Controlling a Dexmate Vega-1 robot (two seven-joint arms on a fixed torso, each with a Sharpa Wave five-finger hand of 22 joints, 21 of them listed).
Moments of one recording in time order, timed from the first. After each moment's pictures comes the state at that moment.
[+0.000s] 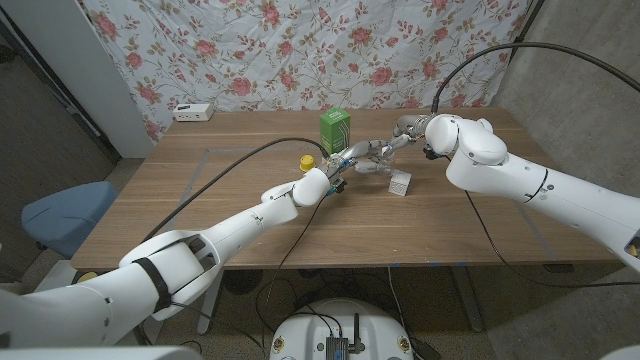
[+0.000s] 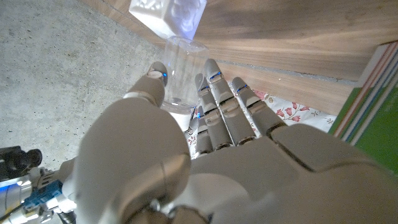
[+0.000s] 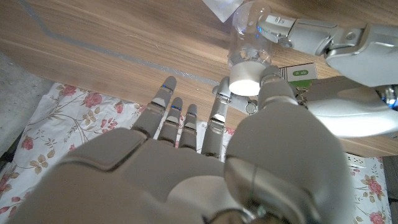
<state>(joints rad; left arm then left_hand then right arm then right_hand) 0.46 0.28 0.91 -1.05 0.25 -0.40 0.16 0.95 0.01 0.55 -0.16 0.17 0.31 -0.01 0.19 0.17 0.85 -0.07 0.19 0.19 0.93 -0.13 0.17 0.16 0.48 -0.05 0.18 0.16 -0.39 -0.90 -0.93 -2.13 -0.51 -0.95 0.51 0.82 0.04 0.28 -0.14 0.19 0.74 -0.05 0.43 0.30 0.23 0.06 0.21 0.20 0.24 0.06 0.23 0.20 0.45 0.07 0.20 0.17</state>
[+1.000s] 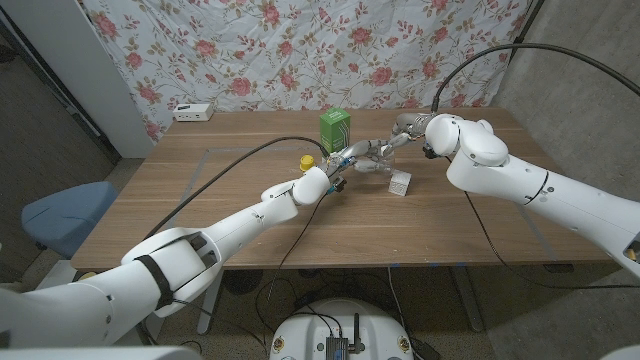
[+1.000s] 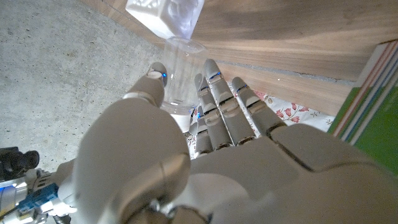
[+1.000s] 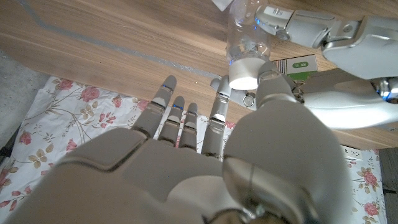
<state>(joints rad) 0.44 0.27 0.91 -1.03 0.24 -0.41 0.16 0.95 0.01 0.55 -0.16 0.16 0.31 -0.01 0.19 0.17 0.84 -0.07 0.19 0.19 0.93 -0.13 0.17 0.16 0.48 -0.05 0.18 0.16 -0.42 -0.89 -0.90 -2.13 -0.52 -0.92 0.48 0.85 0.05 0.29 -0.15 0.18 0.77 -0.05 0.45 0.30 0.26 0.05 0.21 0.20 0.26 0.03 0.24 0.21 0.47 0.06 0.20 0.17</state>
